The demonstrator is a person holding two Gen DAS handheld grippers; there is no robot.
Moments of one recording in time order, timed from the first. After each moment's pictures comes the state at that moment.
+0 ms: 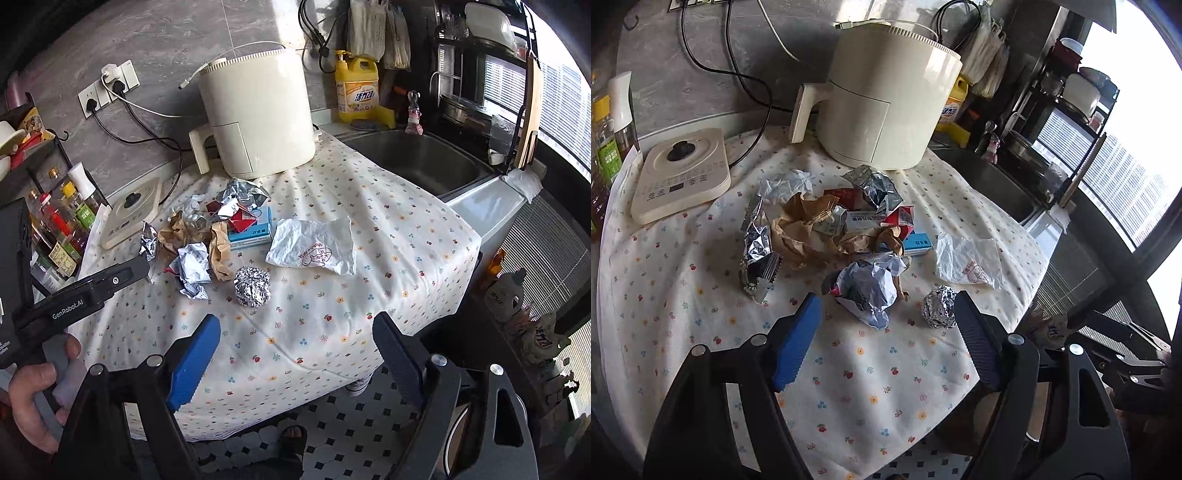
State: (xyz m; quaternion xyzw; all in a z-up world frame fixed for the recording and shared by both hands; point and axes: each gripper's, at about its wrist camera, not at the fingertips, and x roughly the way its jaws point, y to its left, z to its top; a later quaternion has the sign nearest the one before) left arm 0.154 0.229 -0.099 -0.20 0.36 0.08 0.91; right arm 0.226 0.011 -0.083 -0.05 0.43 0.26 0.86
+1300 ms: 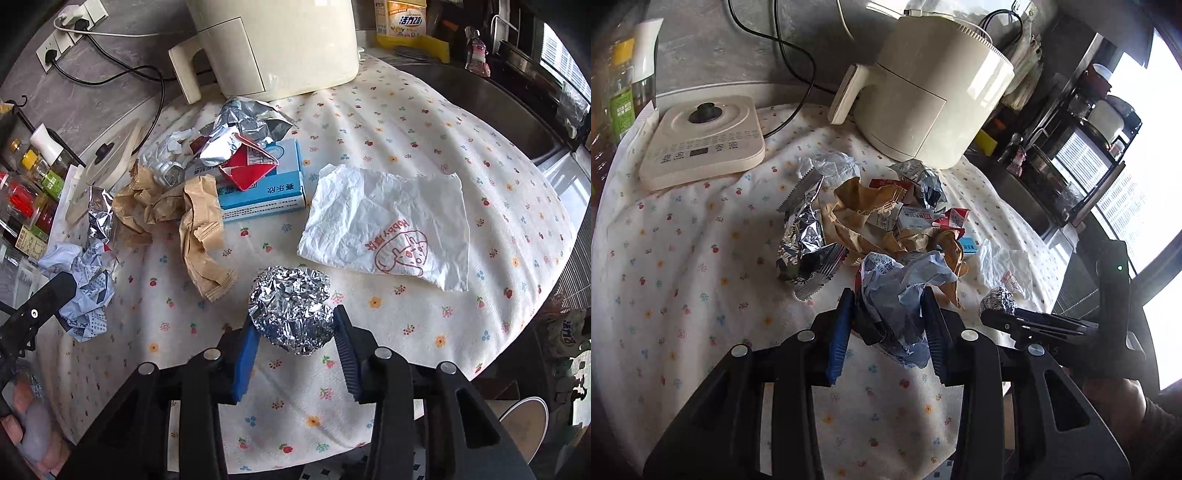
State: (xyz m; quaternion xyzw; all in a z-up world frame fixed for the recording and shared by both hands) left arm 0.134 0.279 -0.125 -0.26 0.36 0.10 0.89; right arm 0.297 0.103 -0.170 -0.08 0.52 0.30 0.79
